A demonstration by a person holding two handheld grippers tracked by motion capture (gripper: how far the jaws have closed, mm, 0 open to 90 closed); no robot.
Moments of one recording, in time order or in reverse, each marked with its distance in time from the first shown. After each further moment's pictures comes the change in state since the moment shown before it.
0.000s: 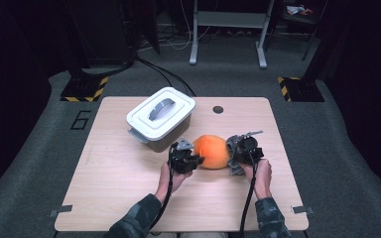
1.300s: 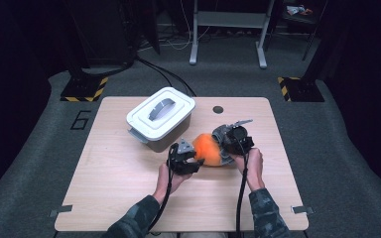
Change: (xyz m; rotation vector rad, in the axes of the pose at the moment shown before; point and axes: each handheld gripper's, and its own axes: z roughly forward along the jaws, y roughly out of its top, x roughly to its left) left arm -0.004 -0.003 -0.001 -0.006 0.095 0.114; right arm 0.031 0.041 -0.020 -0.067 0.054 -0.091
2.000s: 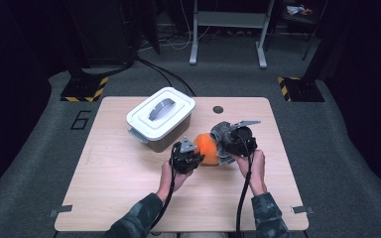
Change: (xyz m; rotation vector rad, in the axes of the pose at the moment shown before) left arm -0.005 0.010 -0.002 -0.032 -0.028 0.007; right arm 0.006 -0.002 -0.031 -0.109 0.072 0.027
